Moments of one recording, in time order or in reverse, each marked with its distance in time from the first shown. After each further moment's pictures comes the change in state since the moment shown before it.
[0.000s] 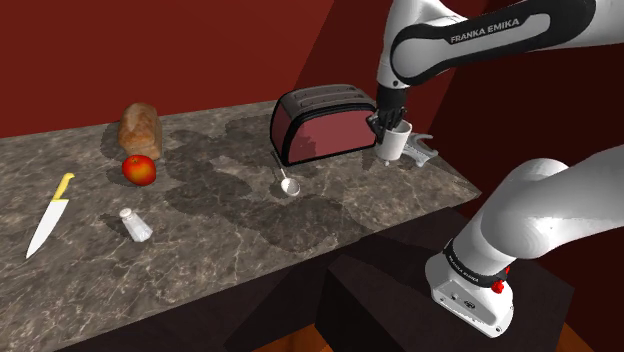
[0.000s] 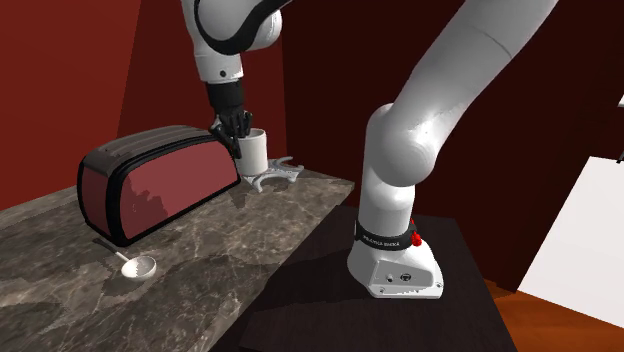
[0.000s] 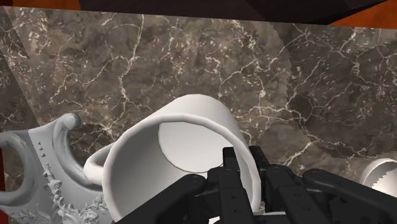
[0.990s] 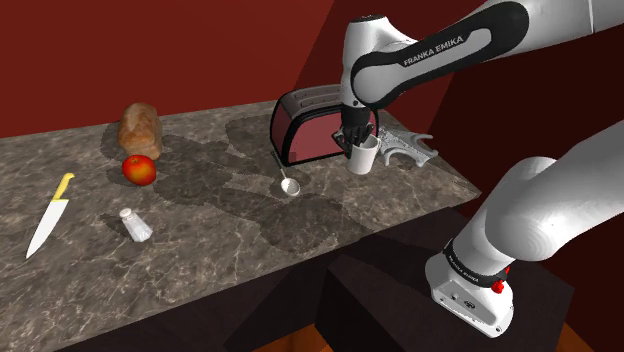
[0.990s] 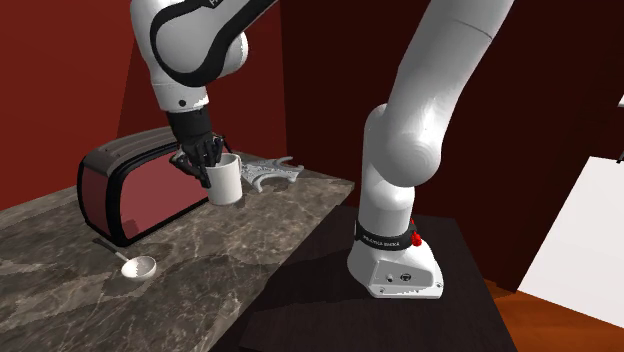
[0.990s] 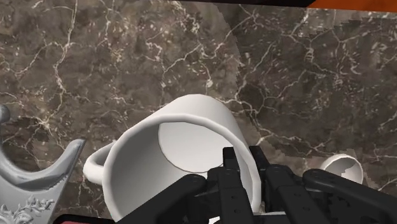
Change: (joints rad) arm 0.081 0.202 0.112 0.052 0.071 0.143 0.150
